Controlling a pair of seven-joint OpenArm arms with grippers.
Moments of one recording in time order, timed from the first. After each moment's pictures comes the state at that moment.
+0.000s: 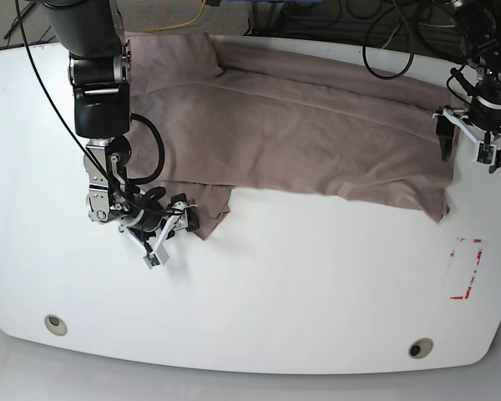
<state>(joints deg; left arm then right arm) 16.5 -11.7 -38.3 99.3 6.1 -37.7 19.7 24.4 13.1 -2.7 52.6 20.4 31.6 -39.7</state>
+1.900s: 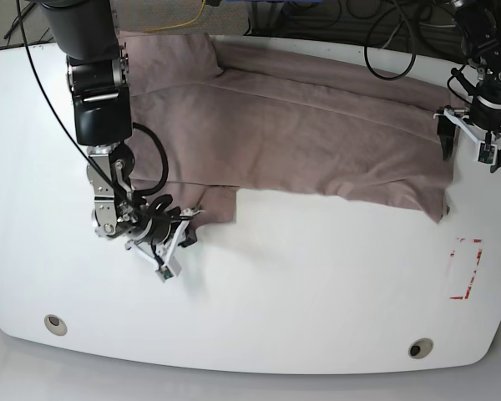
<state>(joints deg) 16.5 -11.8 -38.3 99.0 6.1 -37.7 19.7 27.5 14.0 -8.4 56.7 20.6 31.1 -42.7</state>
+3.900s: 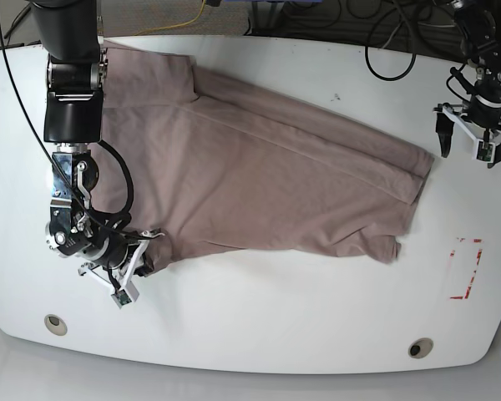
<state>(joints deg) 16.4 -11.9 -37.4 96.7 6.2 -37.7 19.7 25.4 19.4 -0.1 74.4 21.1 31.4 -53.4</state>
